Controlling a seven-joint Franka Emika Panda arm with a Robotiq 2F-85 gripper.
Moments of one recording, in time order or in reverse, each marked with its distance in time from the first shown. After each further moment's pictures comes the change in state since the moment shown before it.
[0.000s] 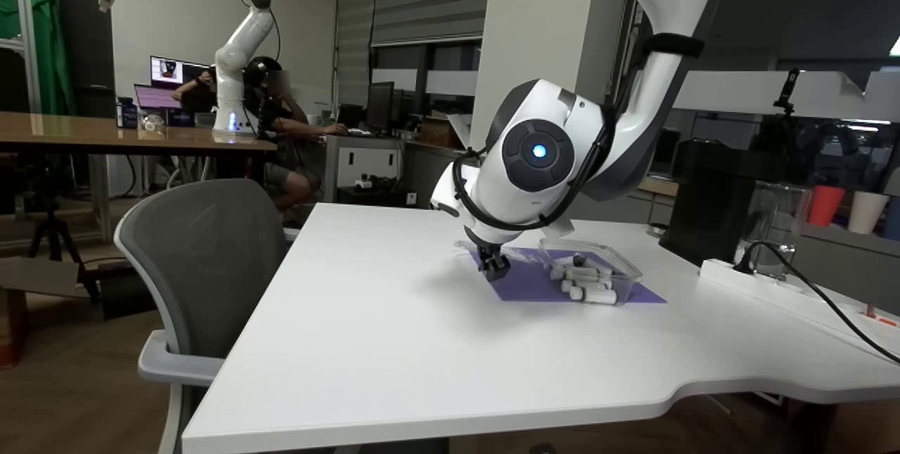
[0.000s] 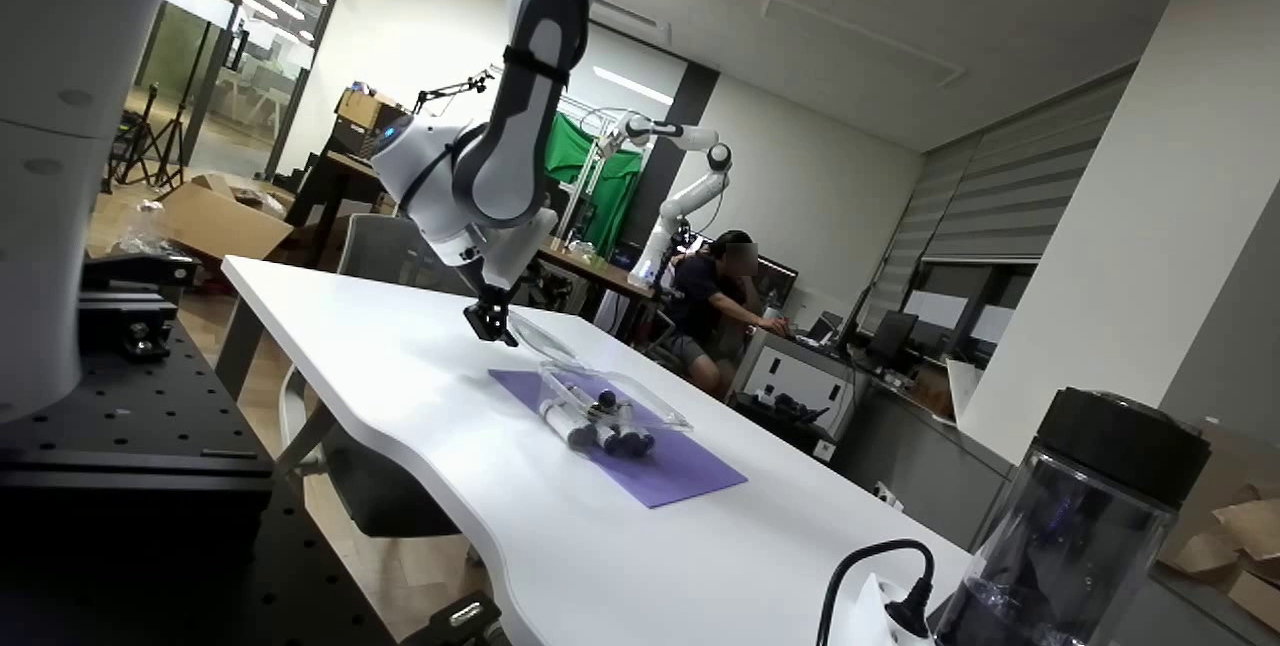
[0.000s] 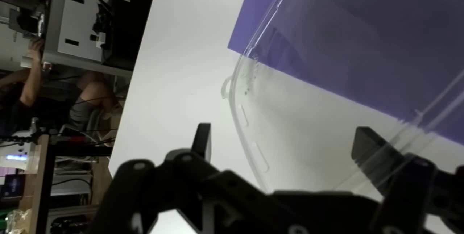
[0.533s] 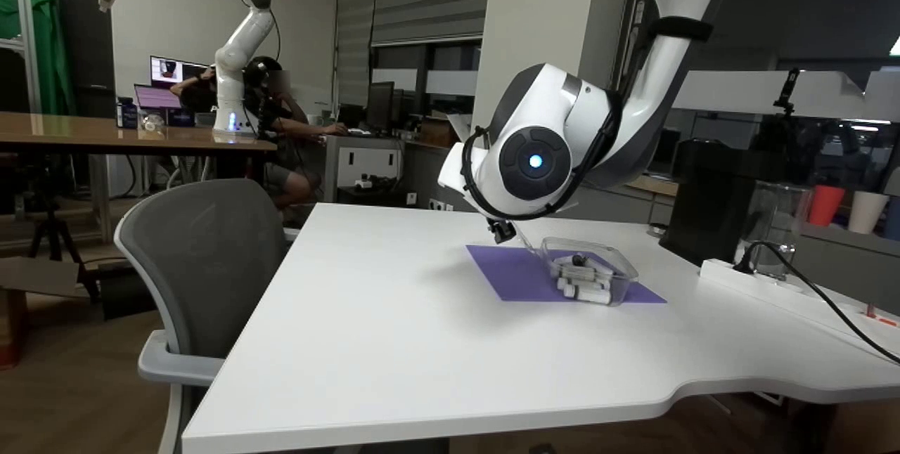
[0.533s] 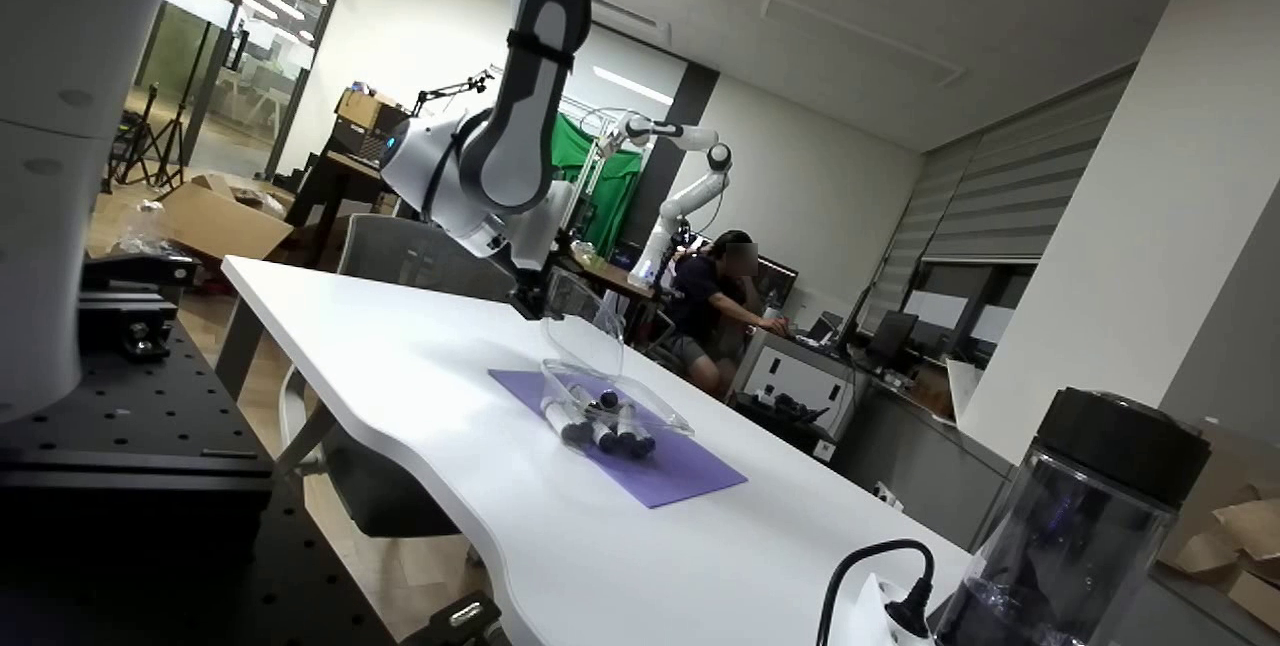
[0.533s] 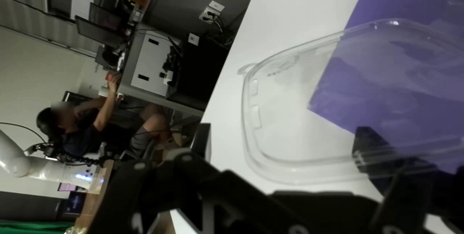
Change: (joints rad) arm 0.004 -0.057 0.001 -0.030 -0.036 -0.217 -0.005
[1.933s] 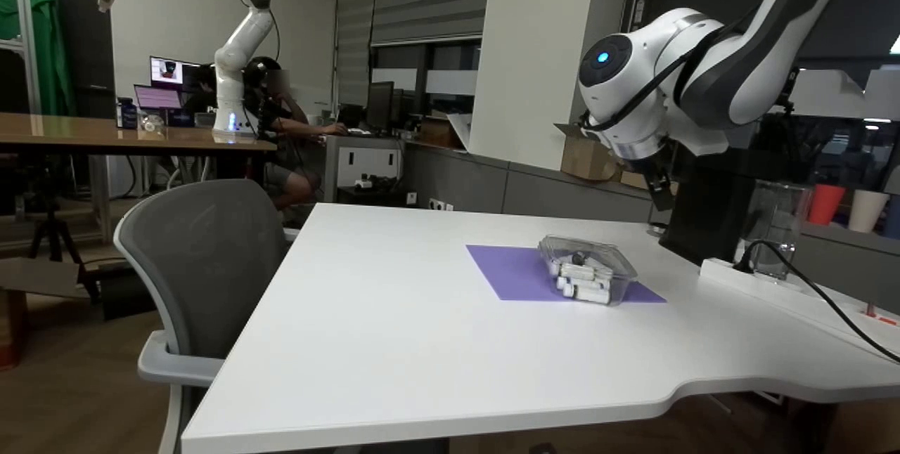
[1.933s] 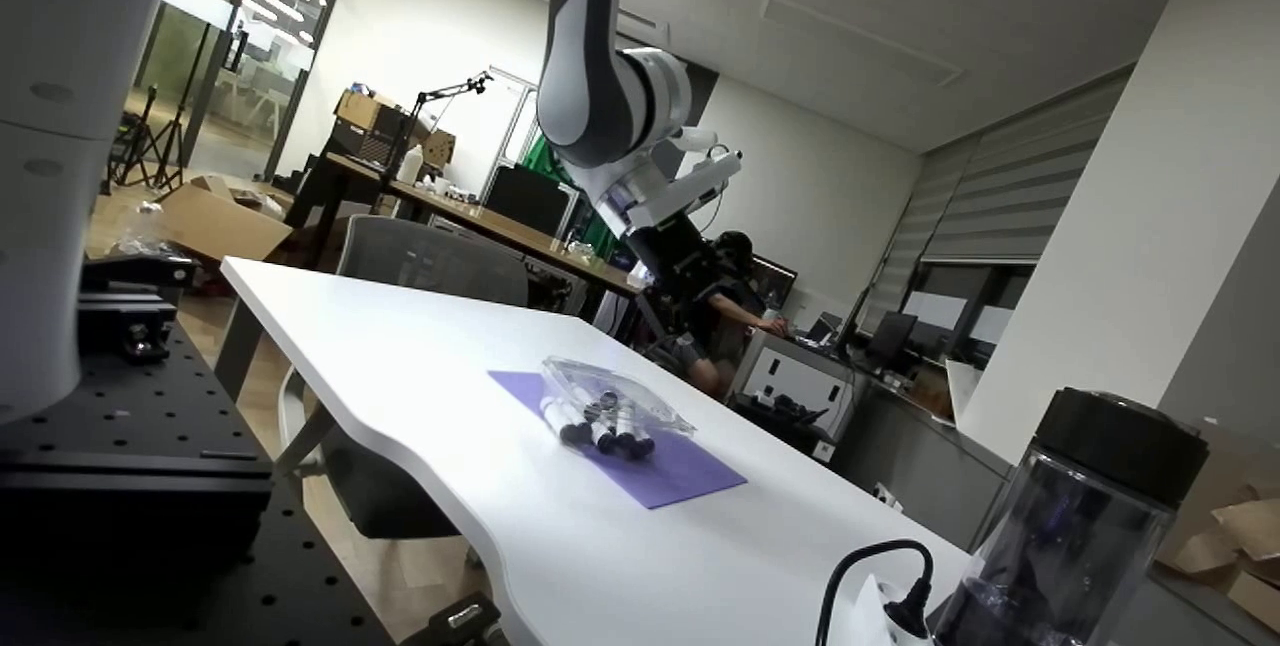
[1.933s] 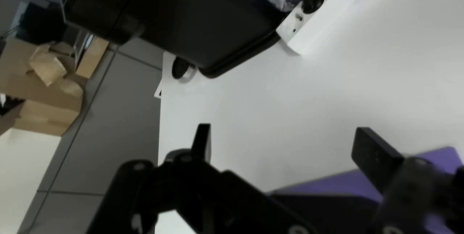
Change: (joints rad) arm -0.182 -0.292 -0.268 -0.084 0.713 0.167 -0.390
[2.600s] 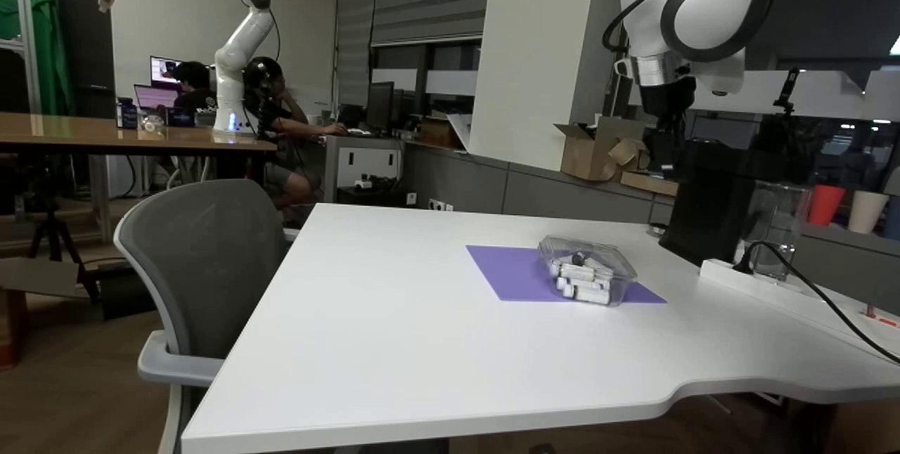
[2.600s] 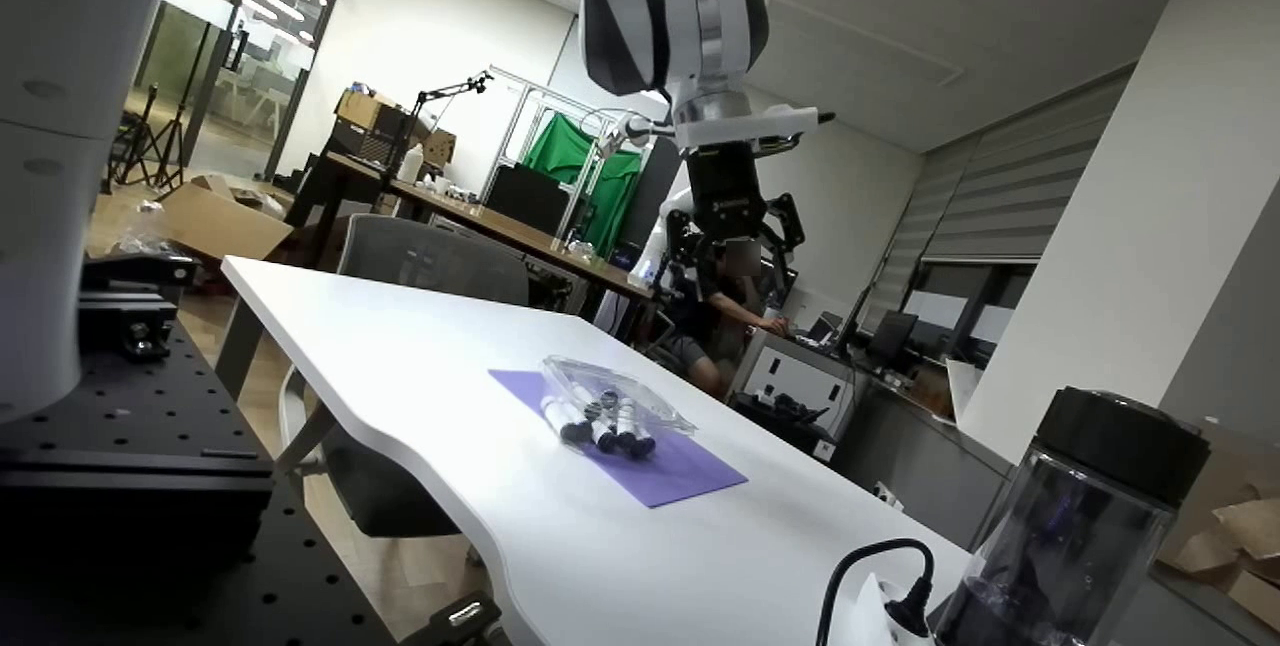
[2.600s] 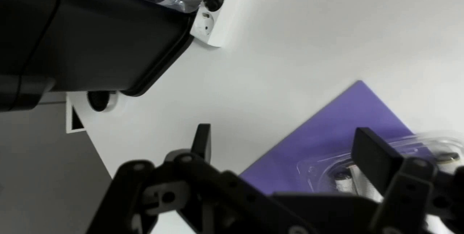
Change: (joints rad) arm -0.038 -0.177 -0.073 0.027 0.816 0.181 -0.508
